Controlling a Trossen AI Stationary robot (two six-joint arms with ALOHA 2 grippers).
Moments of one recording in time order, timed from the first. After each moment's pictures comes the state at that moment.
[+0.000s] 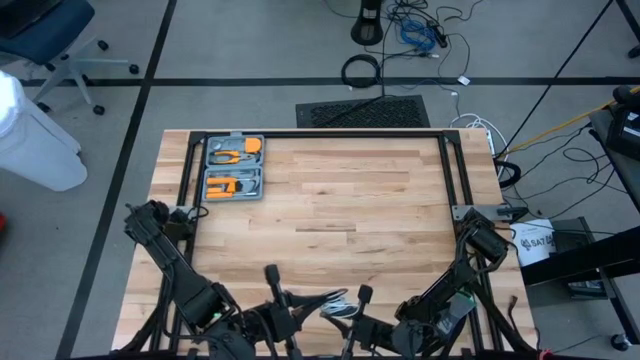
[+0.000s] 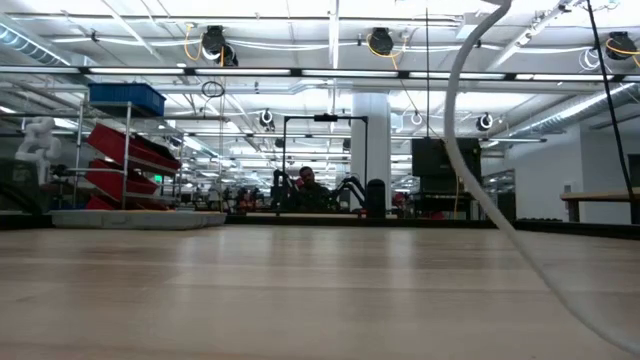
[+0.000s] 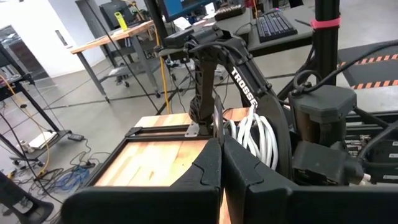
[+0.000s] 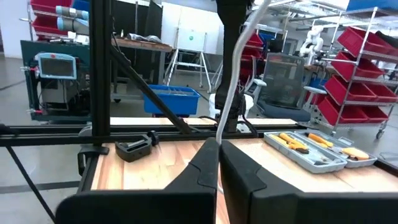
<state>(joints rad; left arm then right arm) -0.79 1.88 1.94 -0.40 -1.10 -0.06 0.81 2.13 1.24 1.05 1.13 -0.20</state>
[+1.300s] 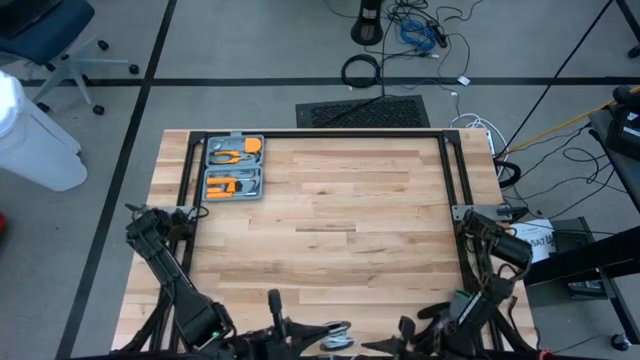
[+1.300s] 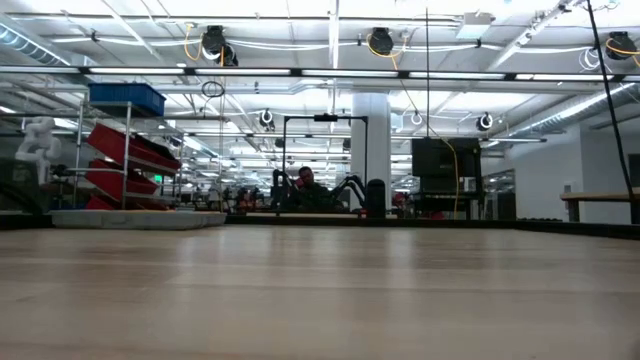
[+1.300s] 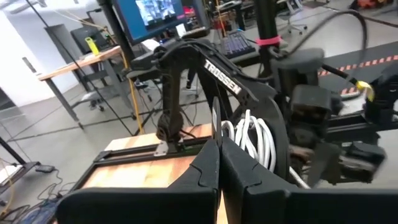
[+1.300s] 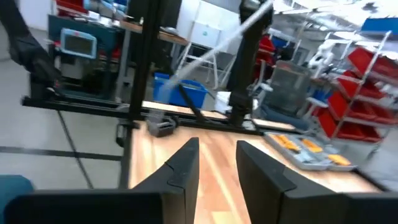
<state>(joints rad) -0.85 1.94 1.92 -0.16 -1.05 0.12 1.08 2.08 1.30 0.88 1.35 -0.27</state>
